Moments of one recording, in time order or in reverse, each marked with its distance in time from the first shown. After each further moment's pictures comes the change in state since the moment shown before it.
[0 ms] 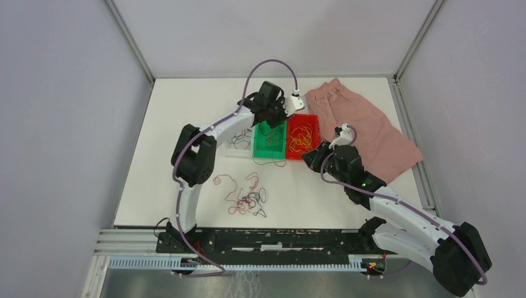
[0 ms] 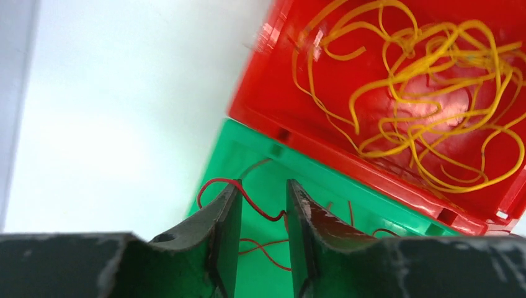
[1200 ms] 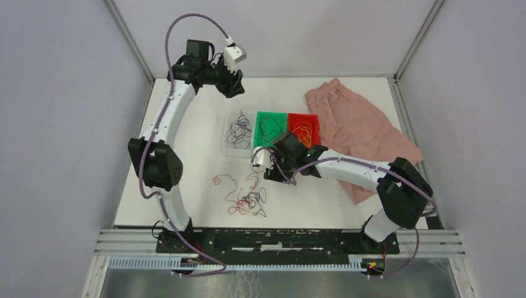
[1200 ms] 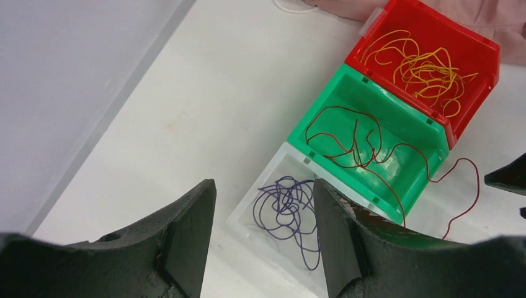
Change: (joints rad) left arm 0.378 -0.196 0.272 -0.368 0.382 -0.055; right arm 0.229 0.605 0.528 -0.433 -0.265 -1.349
